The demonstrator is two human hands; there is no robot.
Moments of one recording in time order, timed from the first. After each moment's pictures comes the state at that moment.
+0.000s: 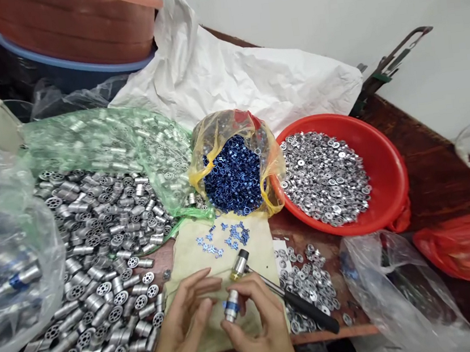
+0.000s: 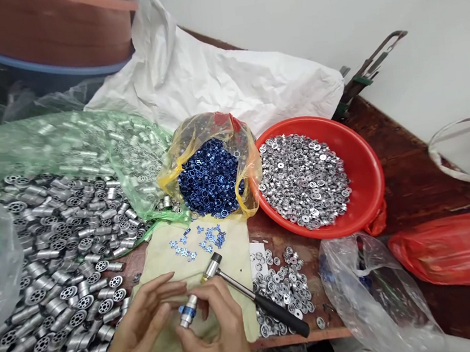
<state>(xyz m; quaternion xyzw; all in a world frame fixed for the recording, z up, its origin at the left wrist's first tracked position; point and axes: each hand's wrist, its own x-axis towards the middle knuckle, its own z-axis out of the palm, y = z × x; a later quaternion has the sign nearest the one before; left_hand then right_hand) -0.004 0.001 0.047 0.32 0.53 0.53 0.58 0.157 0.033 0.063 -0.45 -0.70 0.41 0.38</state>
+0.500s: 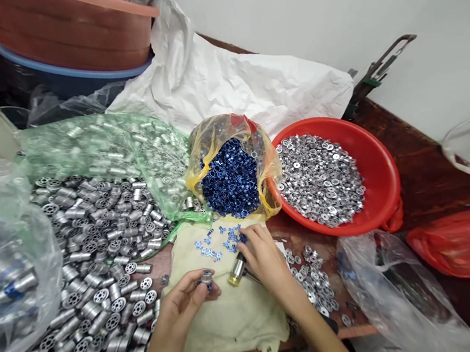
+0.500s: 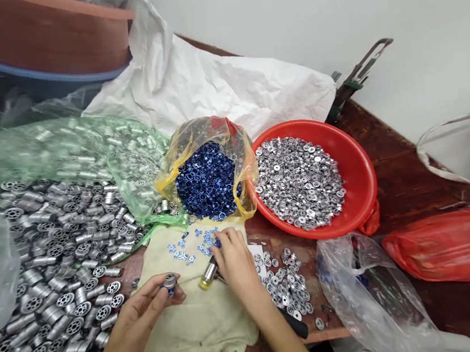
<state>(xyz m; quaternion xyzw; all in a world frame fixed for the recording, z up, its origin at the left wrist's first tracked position) -0.017 0.028 0.026 0.28 0.49 0.50 0.66 0.179 0.119 0.062 -0.53 -0.81 0.13 0.21</state>
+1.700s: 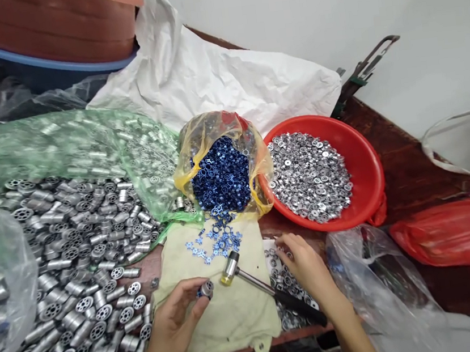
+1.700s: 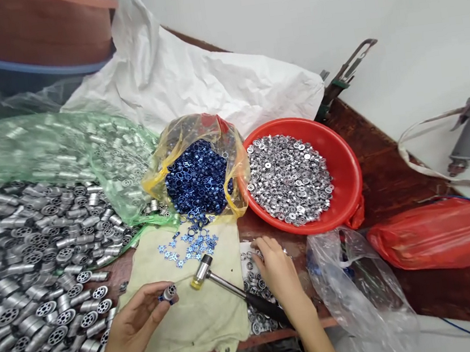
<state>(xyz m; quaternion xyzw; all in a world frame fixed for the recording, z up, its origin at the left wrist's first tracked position) -0.008 0.016 0.003 0.37 0.53 0.51 0.57 0.281 0.116 0.060 -0.58 -0.79 0.09 0.14</state>
